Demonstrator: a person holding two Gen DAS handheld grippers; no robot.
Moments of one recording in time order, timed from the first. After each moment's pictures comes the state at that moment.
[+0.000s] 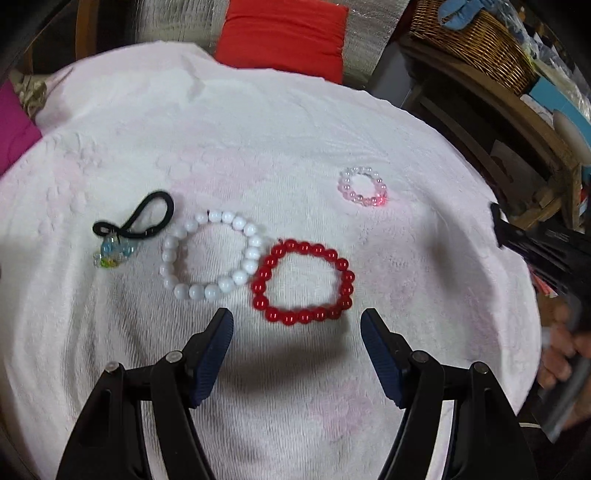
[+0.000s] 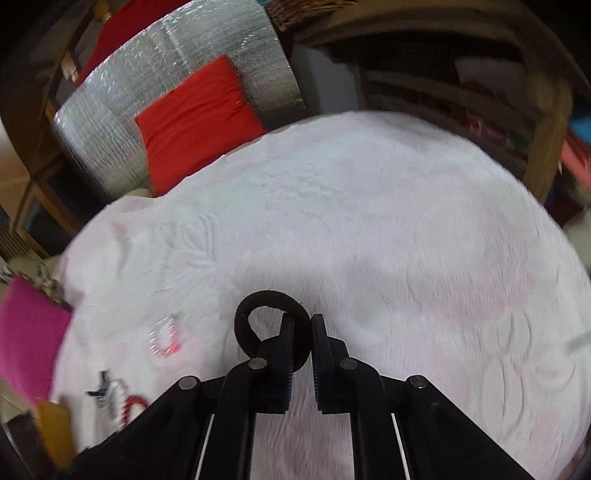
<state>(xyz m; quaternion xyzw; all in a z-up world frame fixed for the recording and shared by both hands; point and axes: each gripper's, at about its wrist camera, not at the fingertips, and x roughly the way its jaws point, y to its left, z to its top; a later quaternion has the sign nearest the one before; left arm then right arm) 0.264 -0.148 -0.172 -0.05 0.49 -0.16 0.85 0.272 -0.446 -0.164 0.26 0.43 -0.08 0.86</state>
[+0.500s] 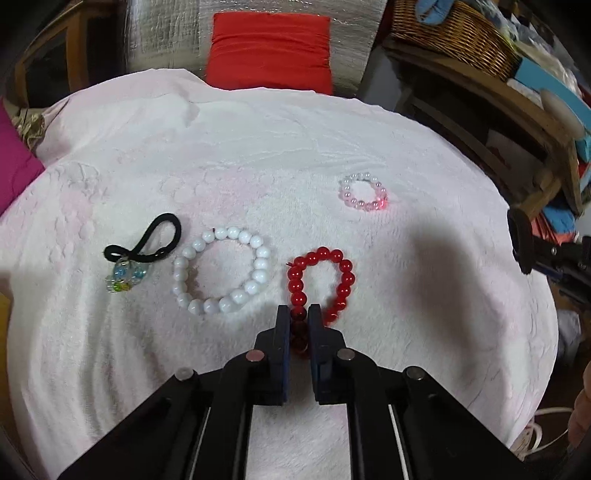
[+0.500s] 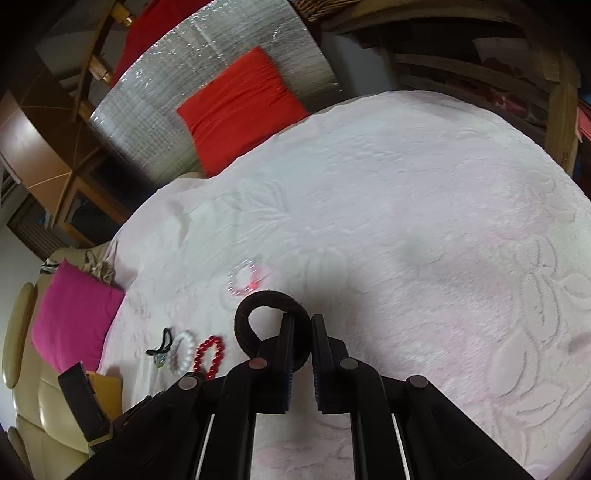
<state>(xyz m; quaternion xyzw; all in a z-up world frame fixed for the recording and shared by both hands) 0.255 -0.145 -0.171 0.00 0.46 -0.17 0.87 0.234 -0.389 -0.148 0.28 0.43 0.00 0.86</state>
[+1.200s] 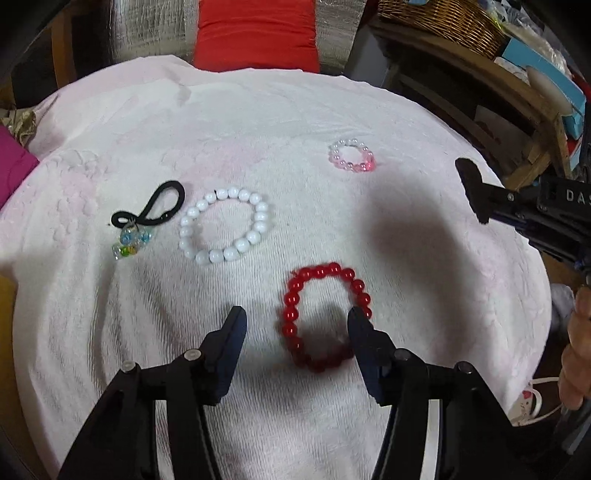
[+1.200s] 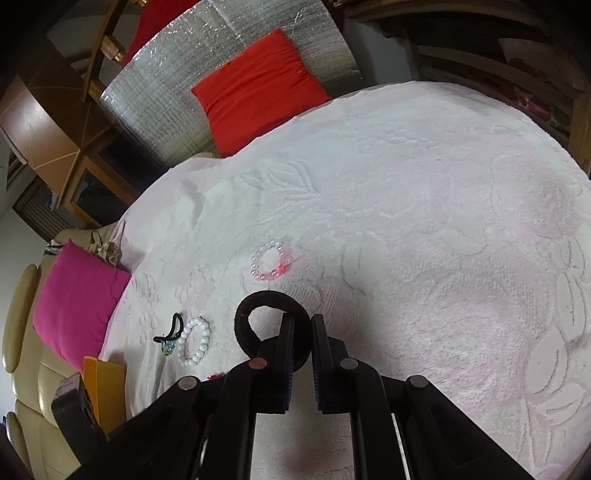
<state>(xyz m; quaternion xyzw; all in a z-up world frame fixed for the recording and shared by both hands) 0.220 -0.122 -0.165 0.02 0.49 -0.19 0.85 0.252 -0.359 -0.157 0.26 0.45 0.02 0.85</state>
